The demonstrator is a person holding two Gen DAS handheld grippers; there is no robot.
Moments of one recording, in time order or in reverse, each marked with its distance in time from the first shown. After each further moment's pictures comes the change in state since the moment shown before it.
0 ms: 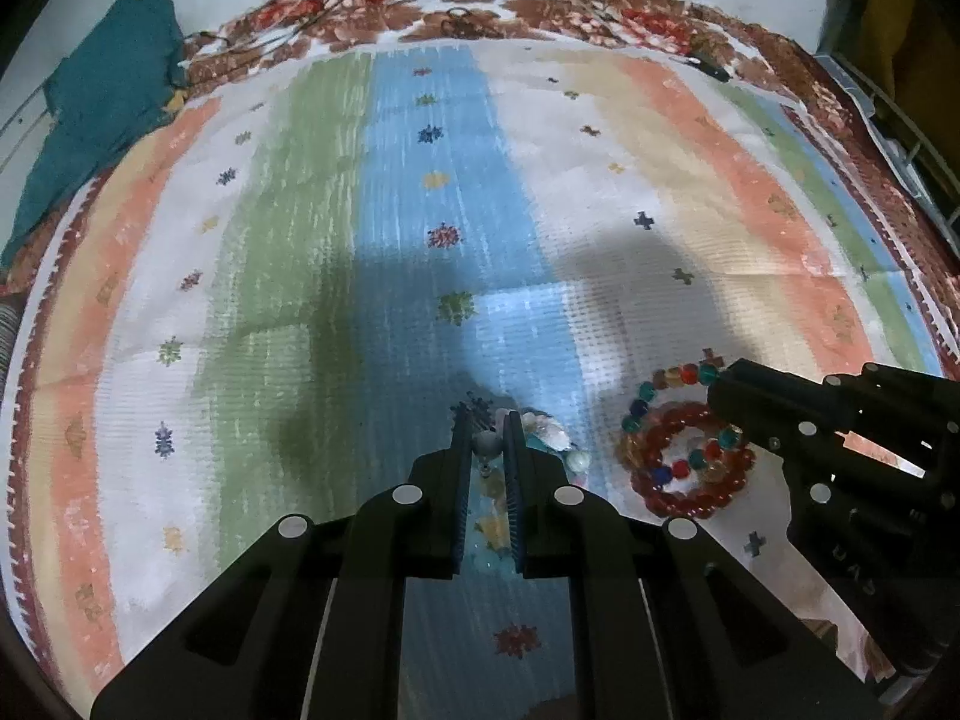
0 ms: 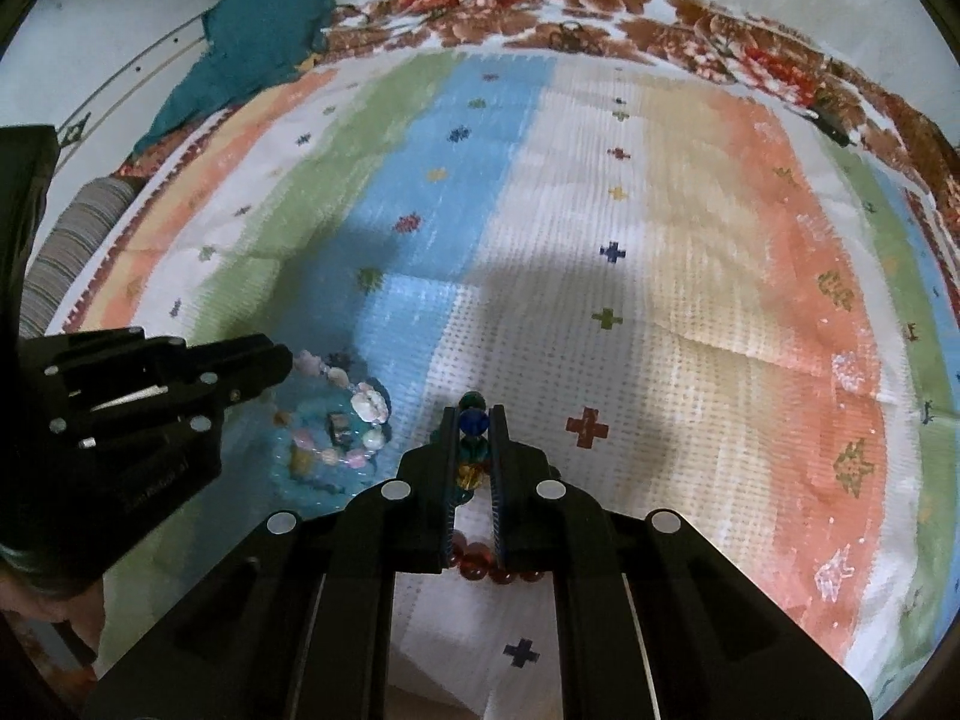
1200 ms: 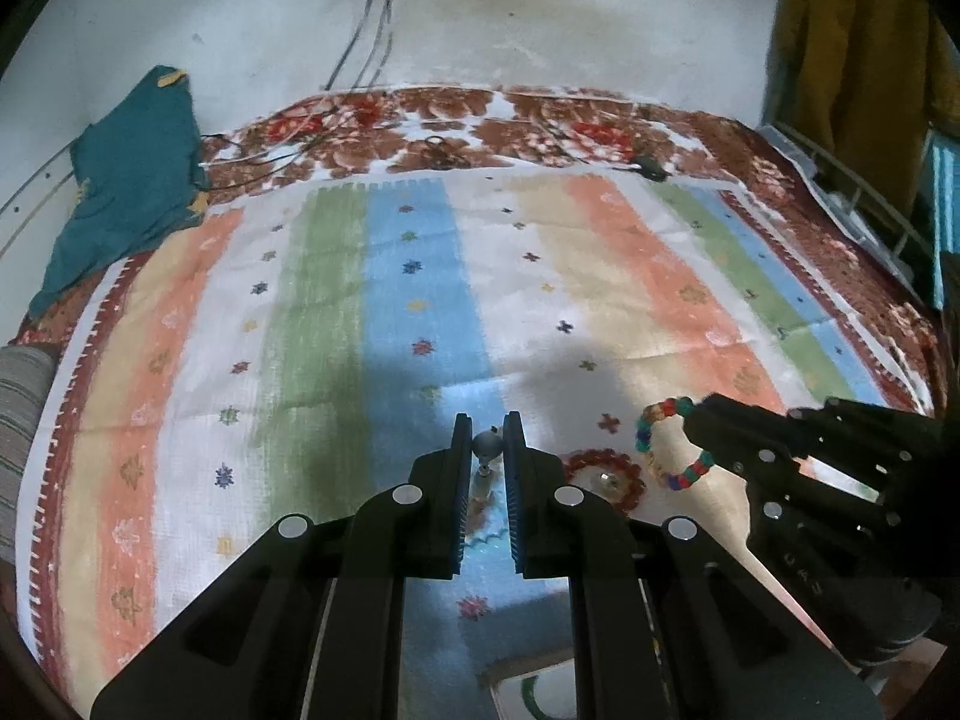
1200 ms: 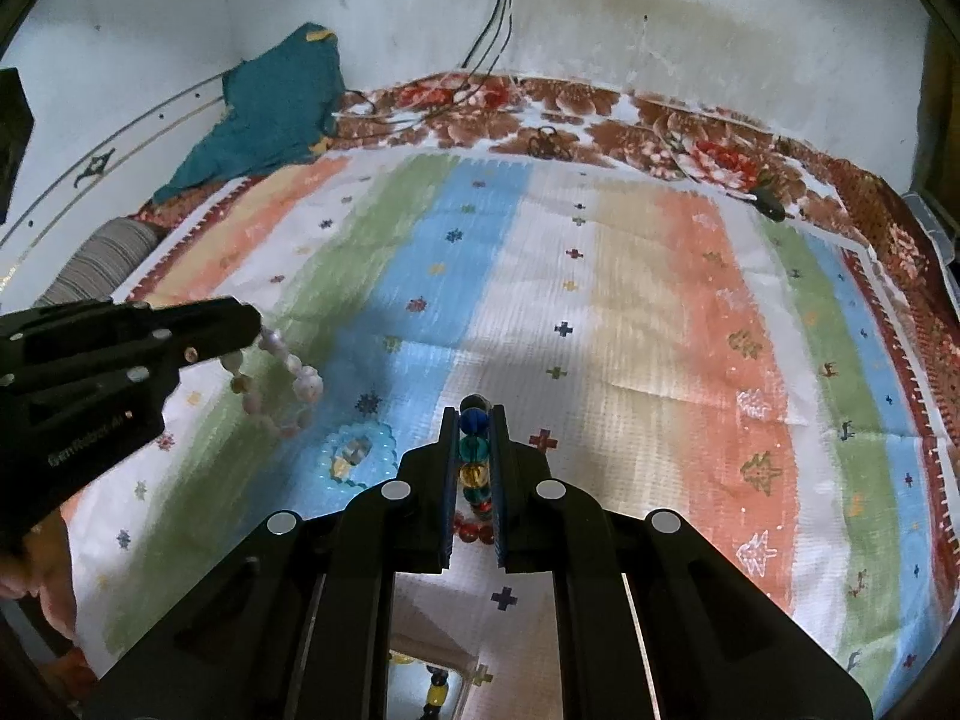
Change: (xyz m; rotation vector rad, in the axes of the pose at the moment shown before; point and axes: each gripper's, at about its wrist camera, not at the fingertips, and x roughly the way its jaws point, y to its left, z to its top) left arm -0.108 -0.021 -0.014 0.029 -0.247 -0.037; right arm -0.091 0.013 -0.022 -0.029 -0.213 -0.069
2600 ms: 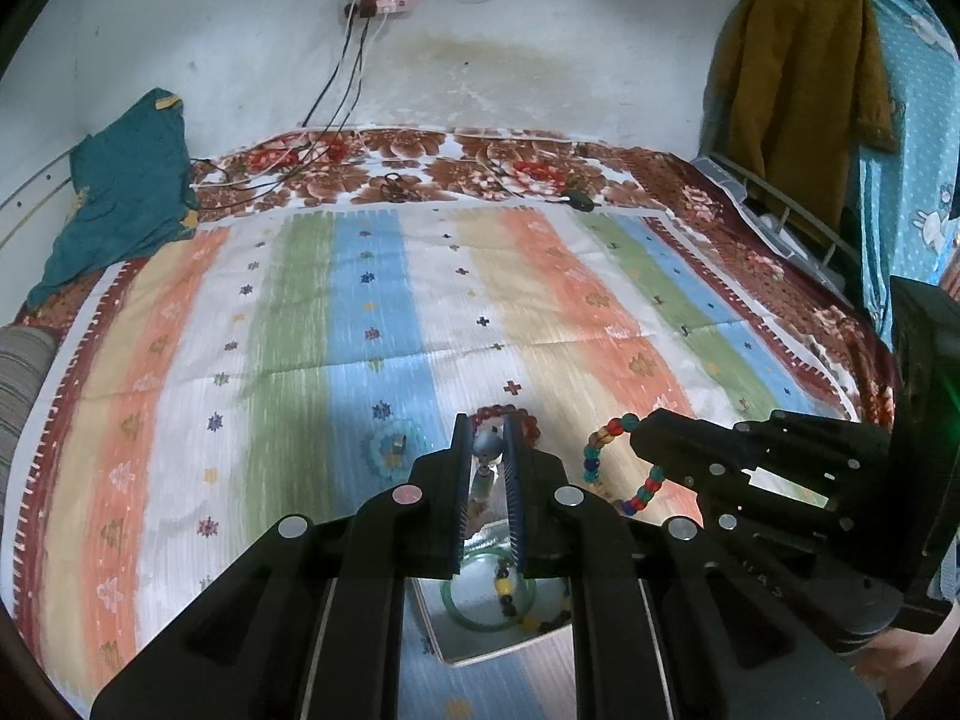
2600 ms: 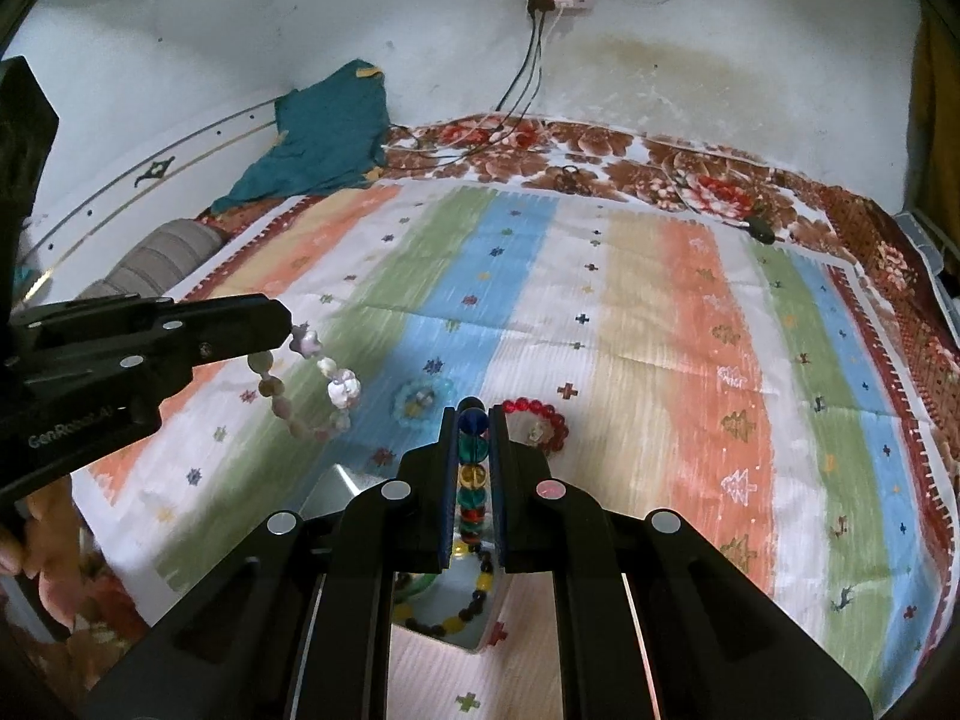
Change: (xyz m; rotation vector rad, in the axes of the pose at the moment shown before) left arm -0.102 -0.033 -0.059 -0.008 -0.096 -0.101; right arm -0.095 0.020 -0.058 -0.034 -0.084 0.056
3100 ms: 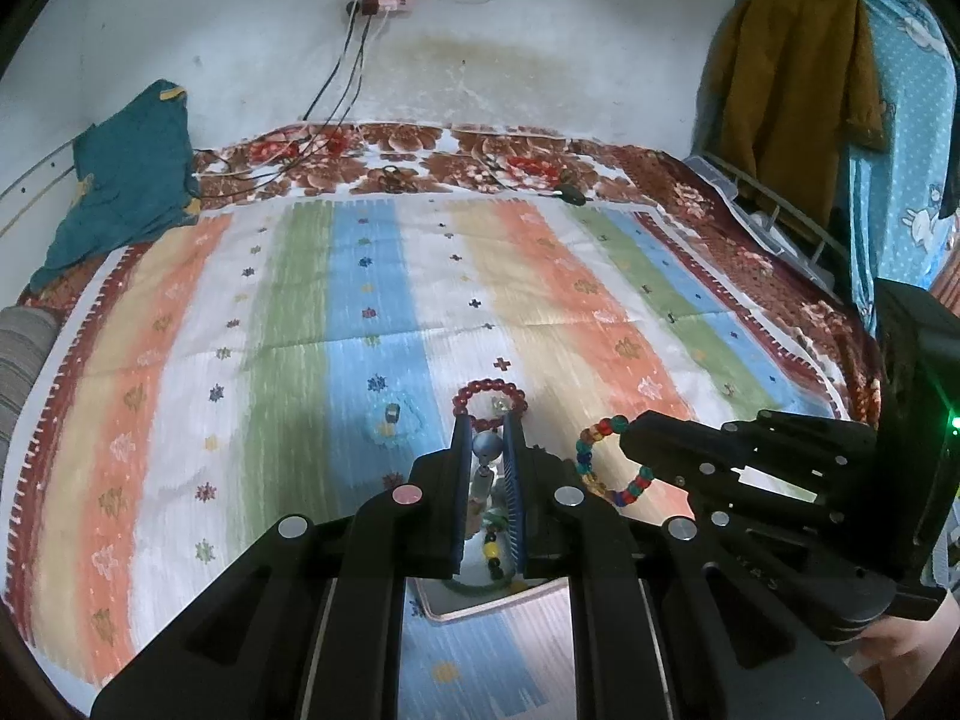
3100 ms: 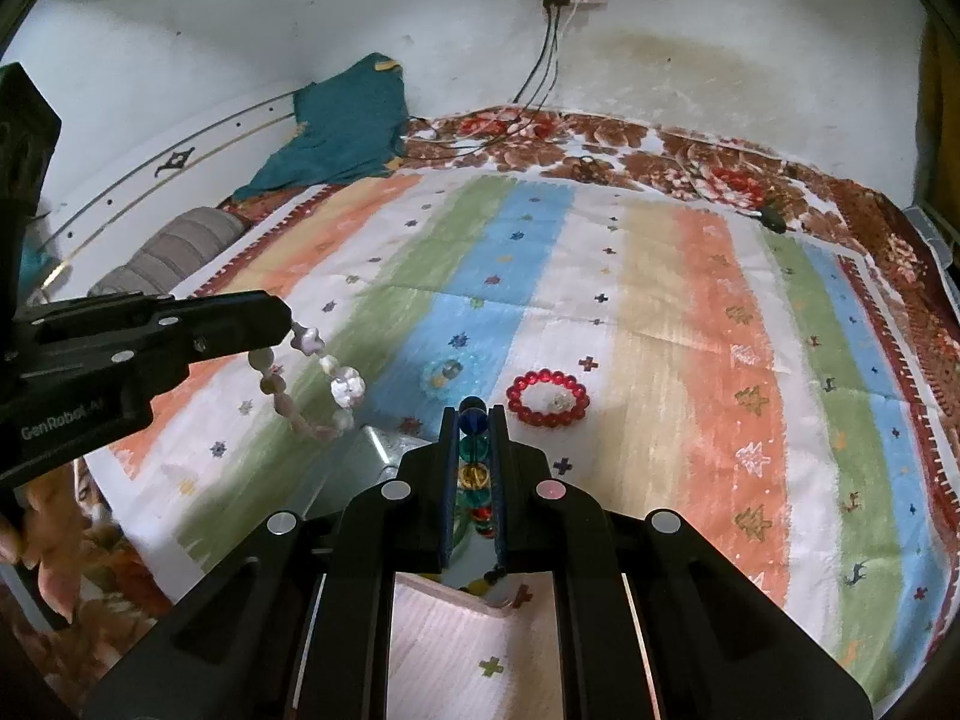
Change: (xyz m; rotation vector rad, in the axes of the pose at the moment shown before) left arm -0.019 -0.003 -0.022 -0.018 0.009 -0.020; right arm -0.012 0.010 -0.018 -0.009 0.021 0.040
